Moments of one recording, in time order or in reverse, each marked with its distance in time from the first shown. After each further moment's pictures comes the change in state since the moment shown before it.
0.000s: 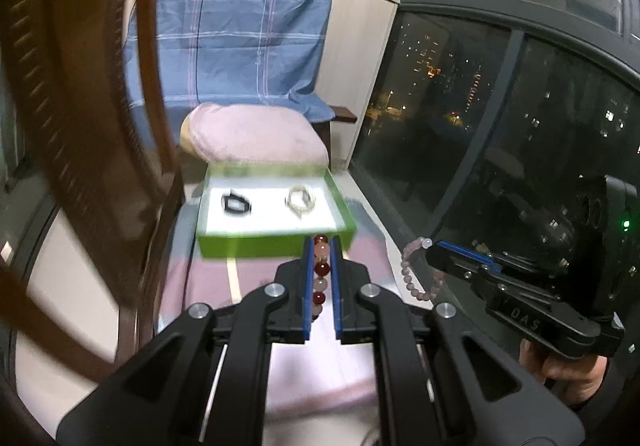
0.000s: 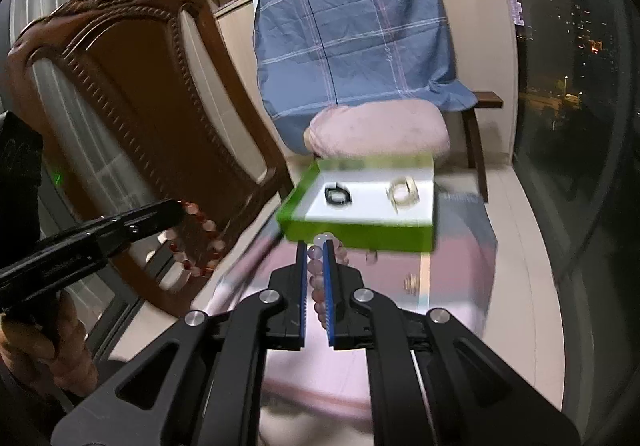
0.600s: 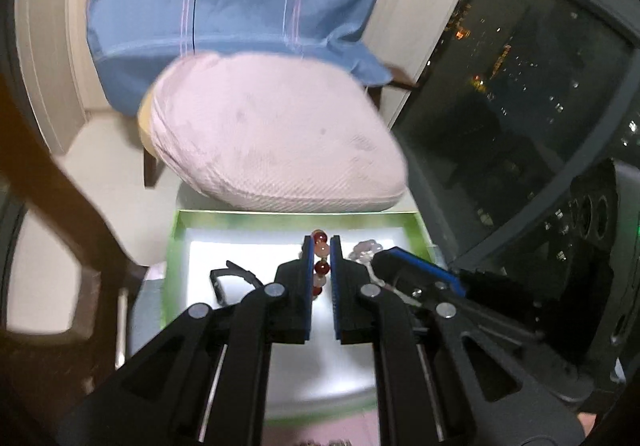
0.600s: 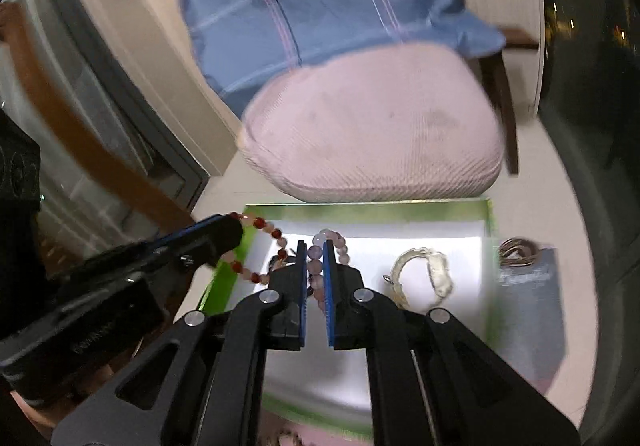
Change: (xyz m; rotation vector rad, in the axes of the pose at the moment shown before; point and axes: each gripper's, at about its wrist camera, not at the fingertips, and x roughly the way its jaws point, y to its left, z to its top) left arm 0.305 0.102 0.106 -0.131 0.267 0.043; right arm 0.305 -0.103 0.121 0.189 0.255 0.006
